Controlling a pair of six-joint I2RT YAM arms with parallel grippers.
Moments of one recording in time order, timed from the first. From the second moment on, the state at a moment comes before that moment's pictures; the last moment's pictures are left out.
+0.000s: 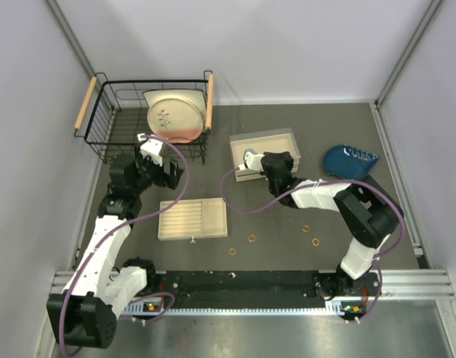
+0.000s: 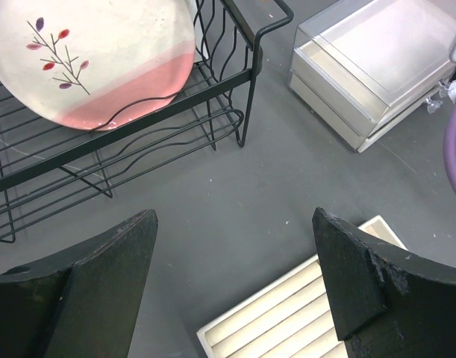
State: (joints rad) left arm -0.07 0.91 0.71 -0.11 0.38 0.15; right arm 0.69 1.73 0.85 0.42 0.67 -1.03
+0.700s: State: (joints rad) left arm -0.07 0.91 0.71 -0.11 0.38 0.15; right arm 0.75 1.71 0.93 0.09 0.82 -0.82
